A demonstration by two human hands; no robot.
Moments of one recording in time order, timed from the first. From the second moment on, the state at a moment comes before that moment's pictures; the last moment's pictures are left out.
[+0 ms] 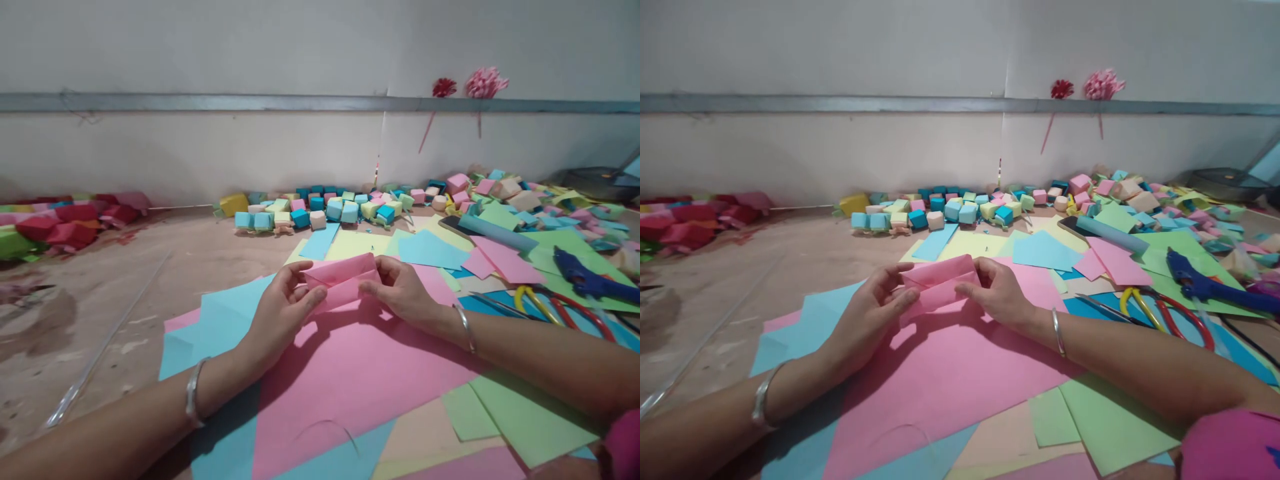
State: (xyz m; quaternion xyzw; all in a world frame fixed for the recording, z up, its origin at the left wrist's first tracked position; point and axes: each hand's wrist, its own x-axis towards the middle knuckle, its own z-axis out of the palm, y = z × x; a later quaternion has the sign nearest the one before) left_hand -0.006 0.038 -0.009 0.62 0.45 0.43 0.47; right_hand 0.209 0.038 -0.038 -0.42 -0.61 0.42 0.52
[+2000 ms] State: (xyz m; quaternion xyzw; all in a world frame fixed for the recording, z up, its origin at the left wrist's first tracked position) left_hand -0.002 0.025 0.005 0.61 0.44 0.38 0.54; right_hand 0.203 0.025 -0.036 -0.39 -0.61 0.46 0.51
